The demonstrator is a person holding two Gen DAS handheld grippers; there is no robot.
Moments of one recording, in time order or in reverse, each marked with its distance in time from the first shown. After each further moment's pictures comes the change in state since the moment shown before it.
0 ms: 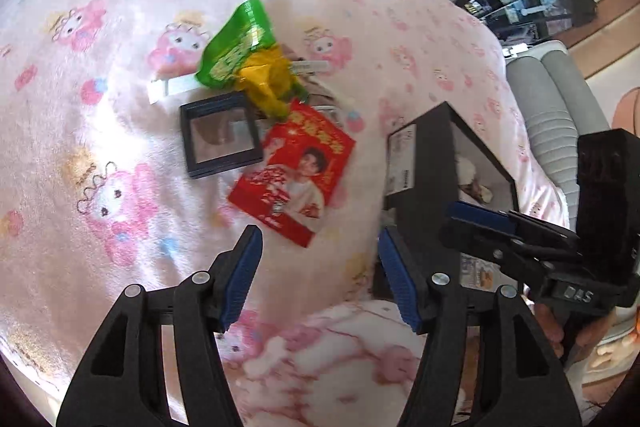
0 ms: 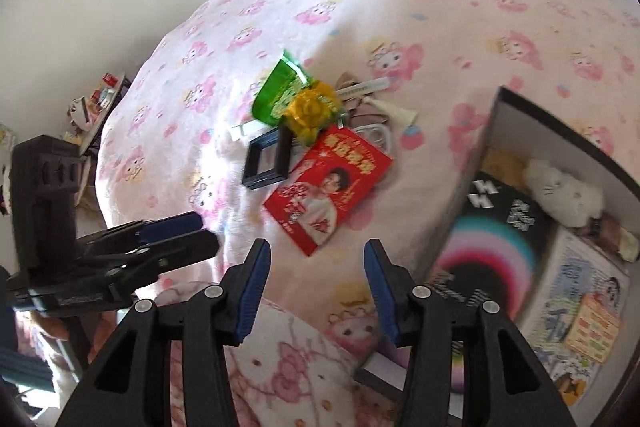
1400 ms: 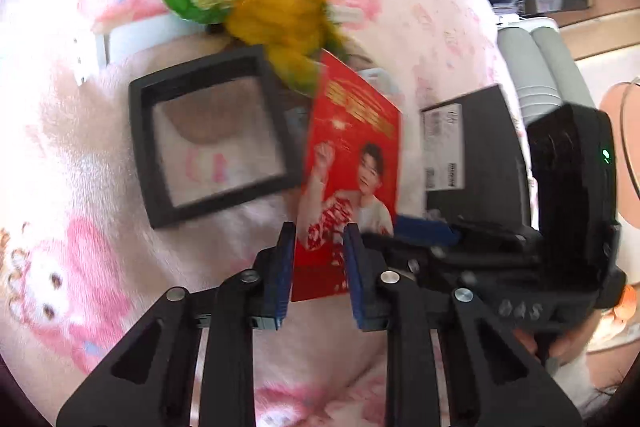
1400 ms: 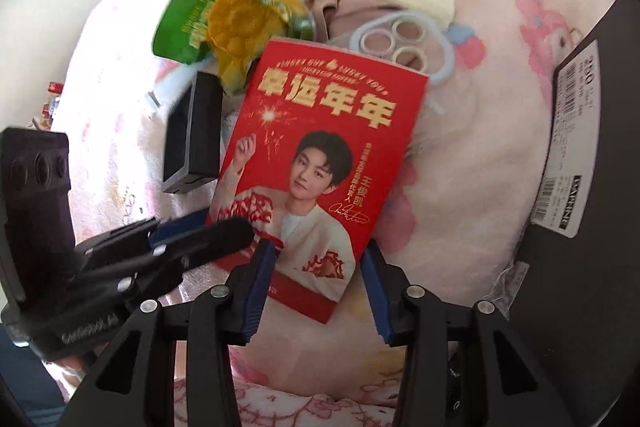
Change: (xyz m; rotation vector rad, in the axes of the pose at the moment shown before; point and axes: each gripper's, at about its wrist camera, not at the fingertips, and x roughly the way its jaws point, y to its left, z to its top) left arm 0.075 0.047 0.005 0.031 0.179 -0.179; right arm 0.122 -0.009 0.020 0.214 0.207 -0.068
